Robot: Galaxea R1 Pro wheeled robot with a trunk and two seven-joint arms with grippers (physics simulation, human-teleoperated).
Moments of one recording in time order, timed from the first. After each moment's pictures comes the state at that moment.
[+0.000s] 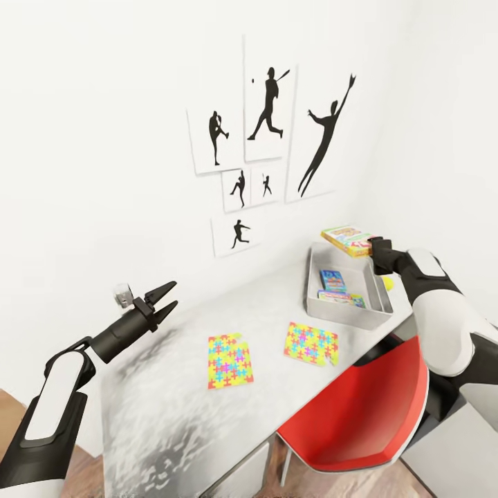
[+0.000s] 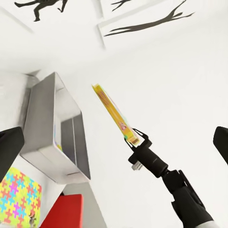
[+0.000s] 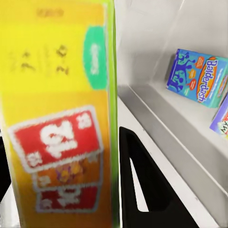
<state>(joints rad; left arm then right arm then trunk) -0.44 0.09 0.19 -1.51 1.27 0.83 -0.25 -1.31 -0.18 -0.47 -0.43 -1.04 0.31 -0.33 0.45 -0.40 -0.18</state>
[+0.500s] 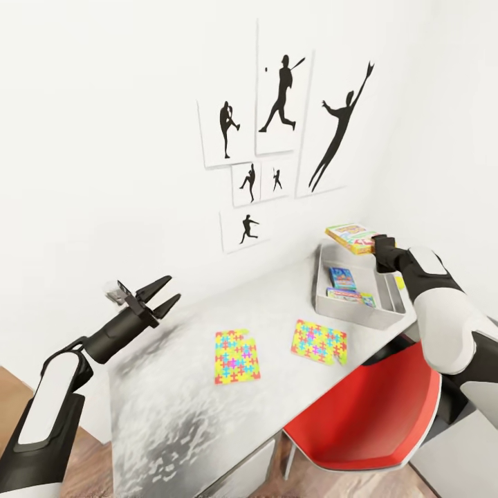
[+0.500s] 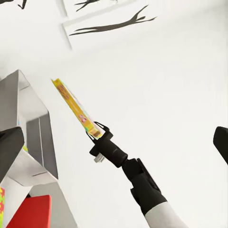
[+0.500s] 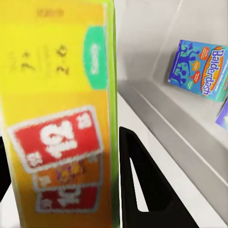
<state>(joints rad) -0.43 0.09 0.19 -1.55 1.35 0.88 -0.35 -1.32 -0.18 -0.47 -0.42 -1.04 0.27 -0.33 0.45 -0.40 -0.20</state>
